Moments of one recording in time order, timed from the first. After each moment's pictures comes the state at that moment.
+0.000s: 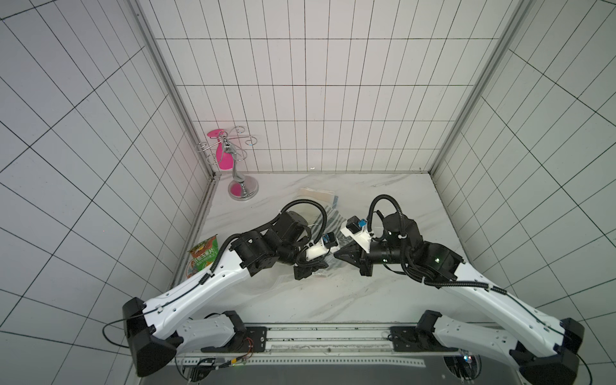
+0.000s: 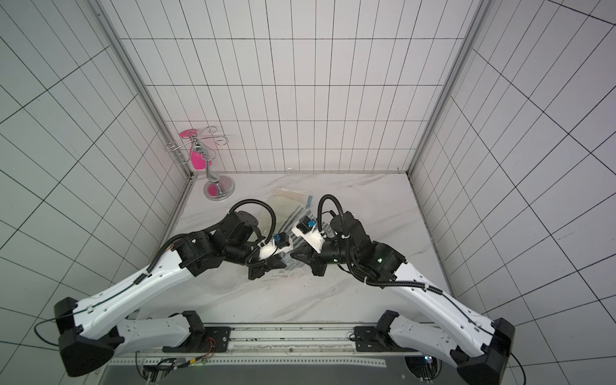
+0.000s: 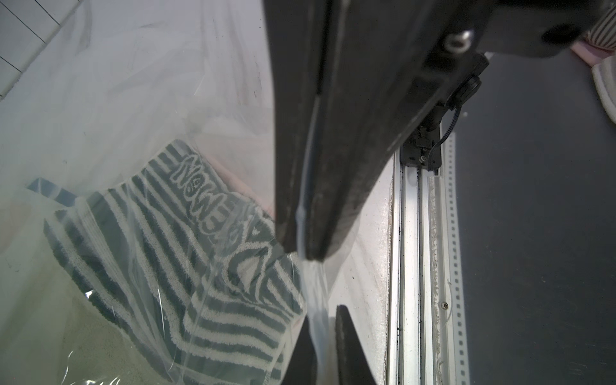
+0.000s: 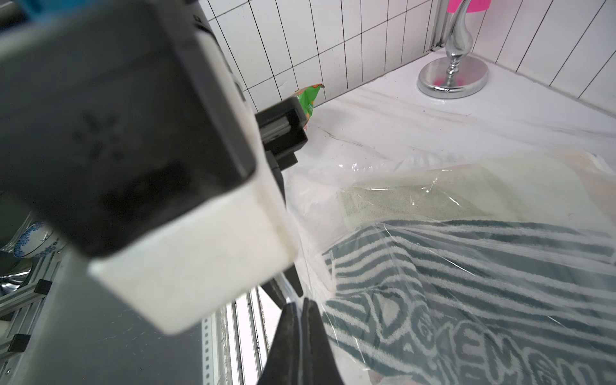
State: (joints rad) left arm -0.85 1.17 1.15 -0.80 0.46 0.37; right arm 0.82 0.97 1.00 -0.48 -0.50 -0.01
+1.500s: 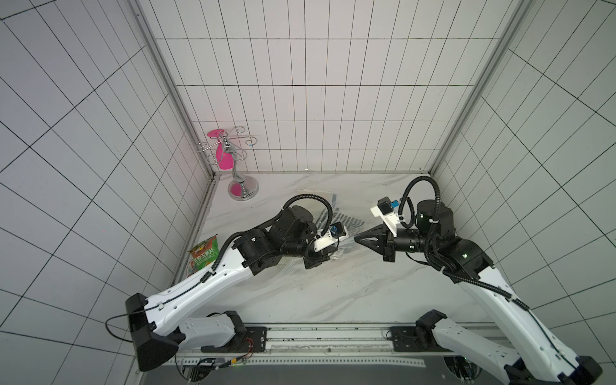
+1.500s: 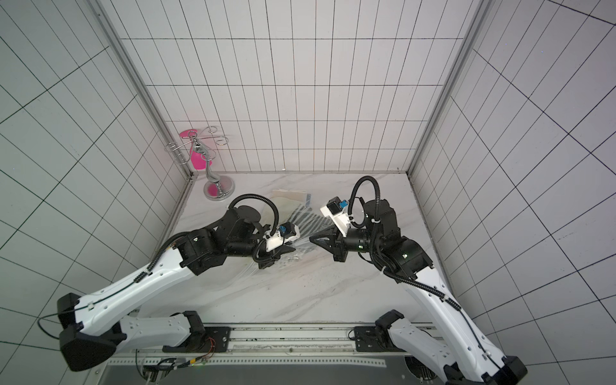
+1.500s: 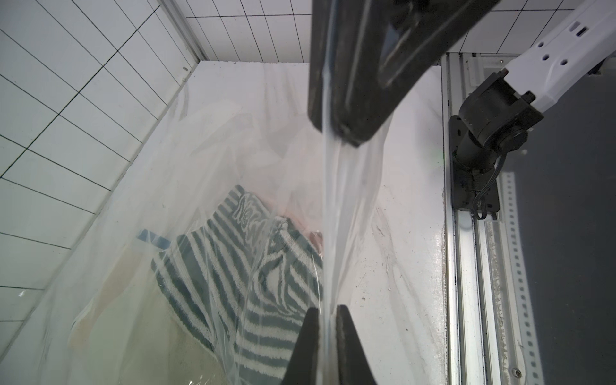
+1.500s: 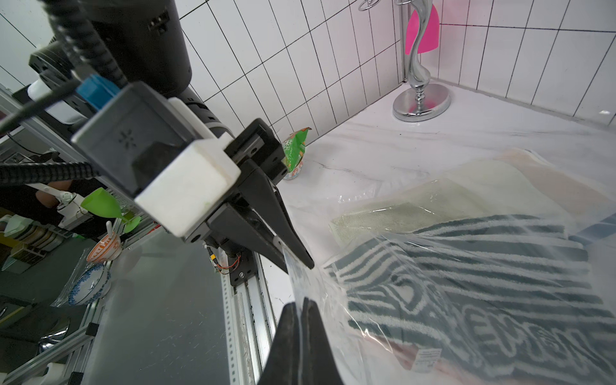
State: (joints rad) left arm -0.88 1.18 1.19 -0.69 0.28 0.38; right arm 0.49 0.92 1.07 -0.56 -0.77 0.06
